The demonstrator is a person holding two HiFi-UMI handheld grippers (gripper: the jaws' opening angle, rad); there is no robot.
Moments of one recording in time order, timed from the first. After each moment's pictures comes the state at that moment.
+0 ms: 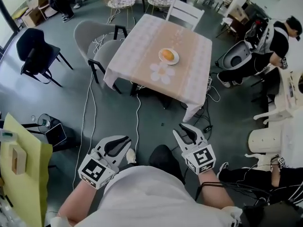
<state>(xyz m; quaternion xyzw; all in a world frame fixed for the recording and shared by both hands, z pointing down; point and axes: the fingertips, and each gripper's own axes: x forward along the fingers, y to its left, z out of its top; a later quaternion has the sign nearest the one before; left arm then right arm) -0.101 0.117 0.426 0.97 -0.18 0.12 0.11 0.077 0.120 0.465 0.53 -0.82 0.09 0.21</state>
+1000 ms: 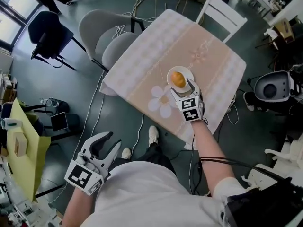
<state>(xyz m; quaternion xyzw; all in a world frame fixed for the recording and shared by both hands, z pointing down) 0.026 -0.110 0.412 0.89 -0.38 0.16 0.19 0.252 -0.322 0.624 0.47 -0.82 0.06 0.33</state>
